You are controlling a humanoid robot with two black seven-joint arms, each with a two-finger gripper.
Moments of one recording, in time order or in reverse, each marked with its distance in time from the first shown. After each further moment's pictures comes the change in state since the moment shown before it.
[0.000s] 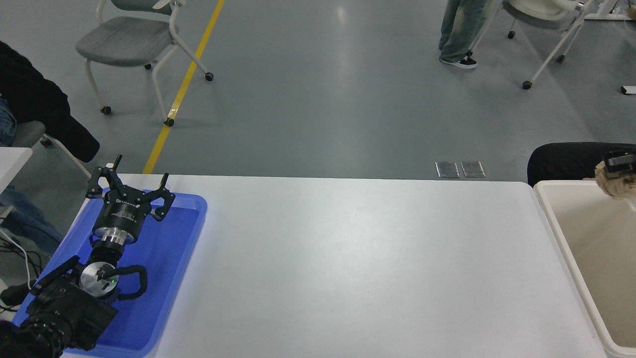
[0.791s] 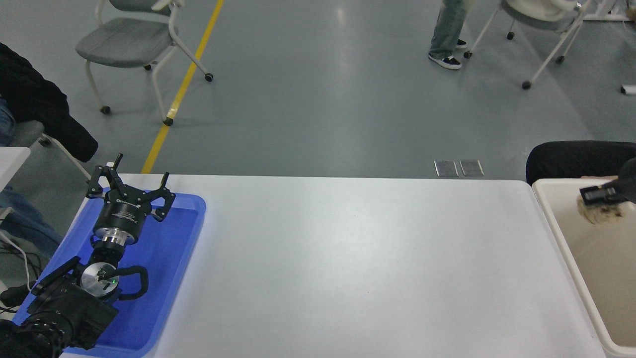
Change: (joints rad) left arm 0.000 0.000 0.000 0.000 0.000 0.000 0.003; right arm -0.016 0.116 0.036 0.139 -0.004 -0.055 -0.027
